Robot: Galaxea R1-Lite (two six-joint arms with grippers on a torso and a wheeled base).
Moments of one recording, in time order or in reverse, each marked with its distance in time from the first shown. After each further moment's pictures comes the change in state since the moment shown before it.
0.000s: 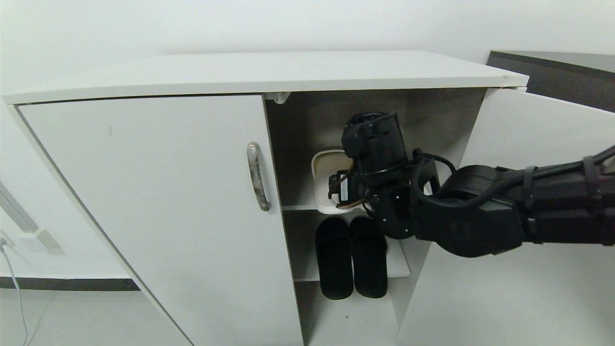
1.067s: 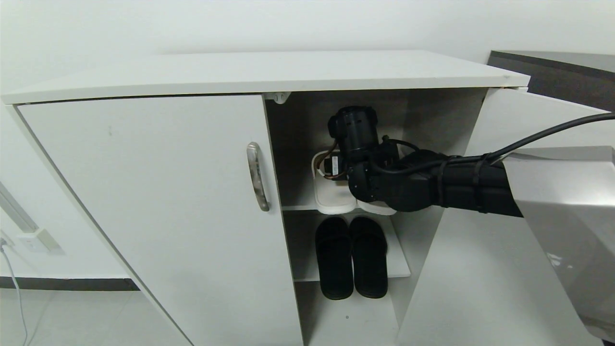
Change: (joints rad) left arm 0.000 0.000 0.001 0.000 0.000 0.005; right arm -0.117 0.293 -0.479 0.127 0.017 -0.070
